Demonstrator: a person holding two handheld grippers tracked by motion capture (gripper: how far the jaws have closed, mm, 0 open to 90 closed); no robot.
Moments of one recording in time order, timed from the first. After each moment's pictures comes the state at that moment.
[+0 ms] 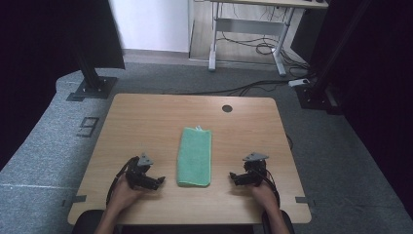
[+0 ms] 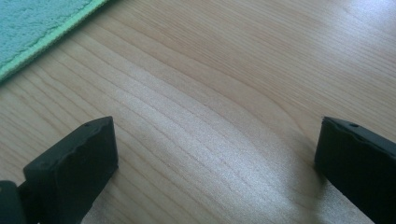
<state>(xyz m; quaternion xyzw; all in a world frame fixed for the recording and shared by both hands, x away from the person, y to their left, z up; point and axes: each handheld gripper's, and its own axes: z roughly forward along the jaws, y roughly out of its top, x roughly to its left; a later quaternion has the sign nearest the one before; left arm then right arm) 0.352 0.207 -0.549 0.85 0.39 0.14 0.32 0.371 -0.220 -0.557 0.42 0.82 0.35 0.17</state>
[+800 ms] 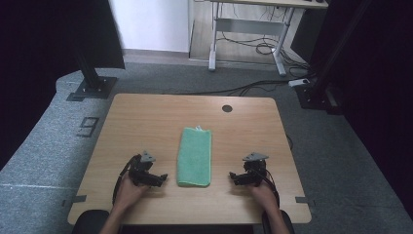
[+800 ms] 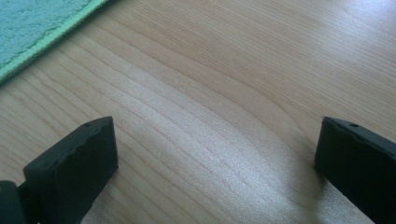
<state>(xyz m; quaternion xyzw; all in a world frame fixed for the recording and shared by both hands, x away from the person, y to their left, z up) 0.360 0.197 -0.545 0.84 0.42 0.12 0.33 0.371 -0.219 -0.557 0.43 0.82 0.35 0.18</state>
